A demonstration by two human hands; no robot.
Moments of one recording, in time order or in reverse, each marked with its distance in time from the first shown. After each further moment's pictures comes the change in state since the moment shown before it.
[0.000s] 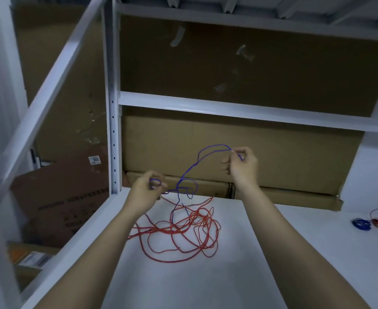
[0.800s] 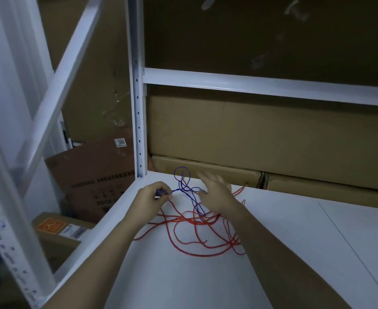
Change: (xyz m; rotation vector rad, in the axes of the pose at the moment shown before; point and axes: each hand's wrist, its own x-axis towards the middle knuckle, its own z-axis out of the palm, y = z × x) left_hand 0.001 -0.079 -0.041 0.333 -0.043 0.037; right_hand -0.023 0.125 0.081 -1.079 -0.778 -0.273
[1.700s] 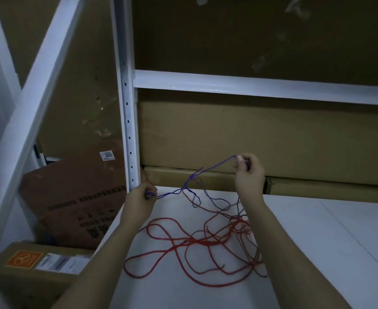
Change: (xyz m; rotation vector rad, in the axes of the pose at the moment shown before) left_hand 0.083 -0.064 -0.021 -0.015 0.112 -0.045; right_hand 0.048 -0.007 -0.028 0.852 0.908 0.208
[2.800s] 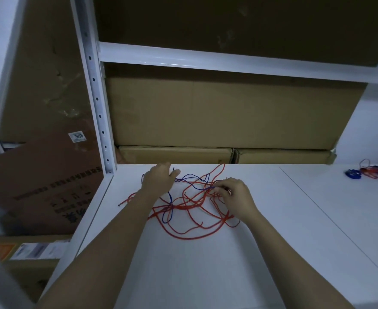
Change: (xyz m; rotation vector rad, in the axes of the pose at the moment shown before) left_hand -0.020 0.053 0.067 0.395 -0.344 0.145; right_hand -0.086 0.035 -0.097 -0.665 -0.476 -0.009
